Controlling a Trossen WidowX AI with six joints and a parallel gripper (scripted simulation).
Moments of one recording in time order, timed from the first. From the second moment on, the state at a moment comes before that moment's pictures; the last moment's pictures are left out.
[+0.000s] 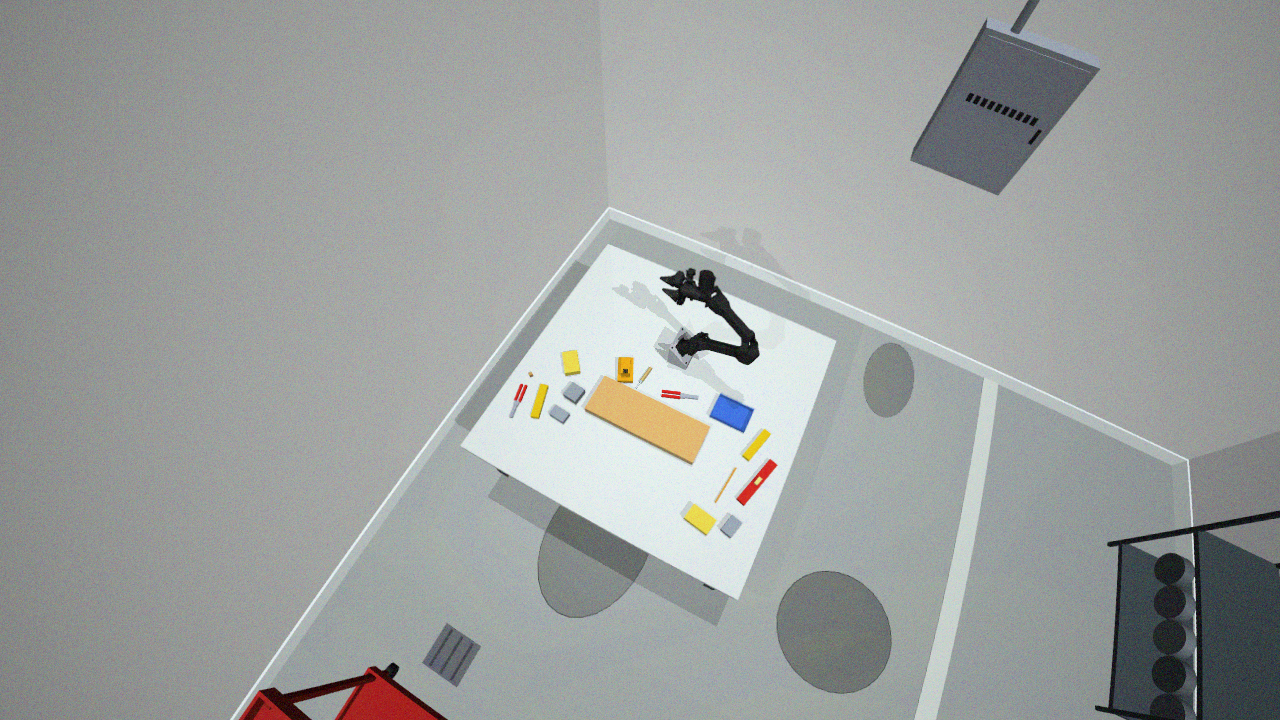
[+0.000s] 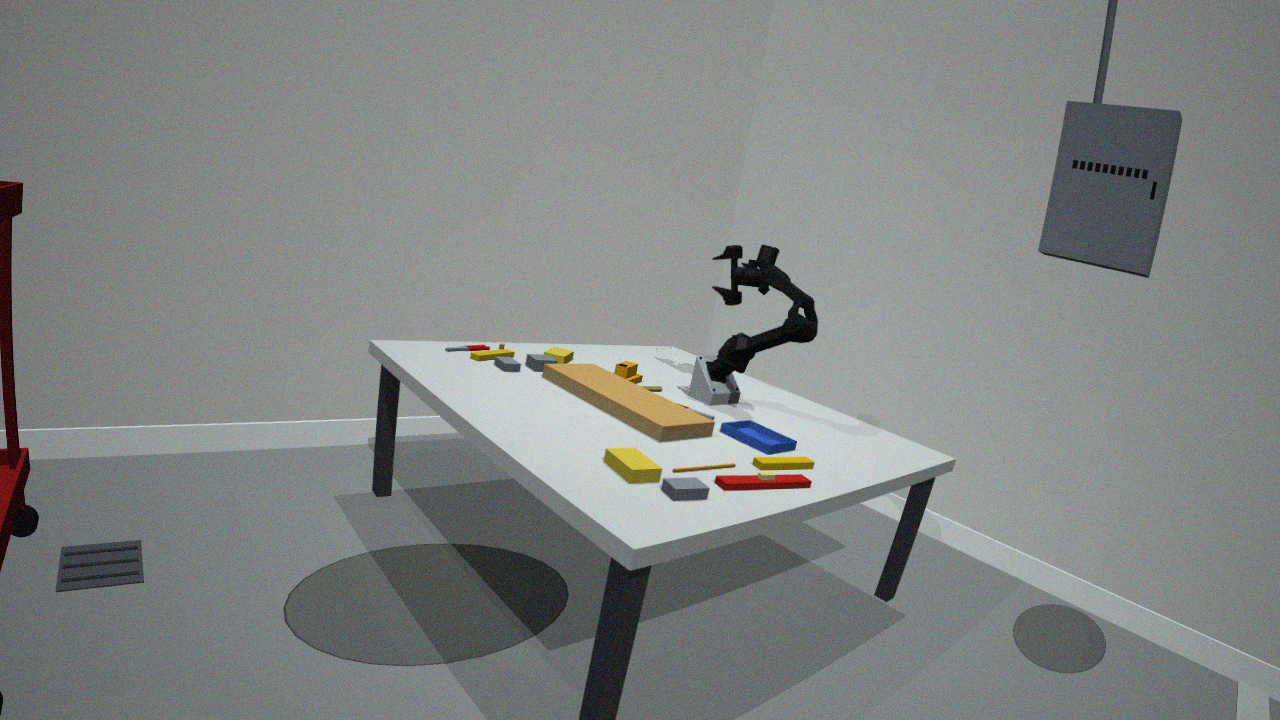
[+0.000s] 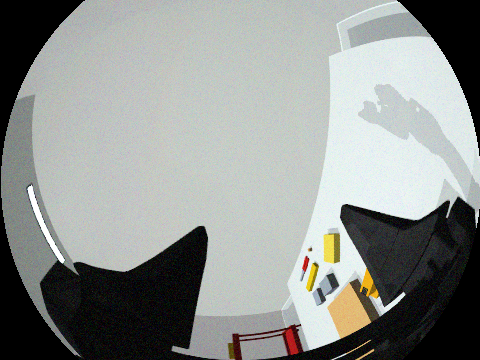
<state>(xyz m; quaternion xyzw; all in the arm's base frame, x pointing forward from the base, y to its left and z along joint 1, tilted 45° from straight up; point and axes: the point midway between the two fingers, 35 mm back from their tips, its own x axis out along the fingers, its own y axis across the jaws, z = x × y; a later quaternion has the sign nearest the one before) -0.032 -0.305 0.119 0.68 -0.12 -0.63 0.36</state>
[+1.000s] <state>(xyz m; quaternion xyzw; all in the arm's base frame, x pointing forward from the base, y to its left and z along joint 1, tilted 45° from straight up) 0.141 -0.259 -0.018 0.44 0.51 -0.18 0.72</state>
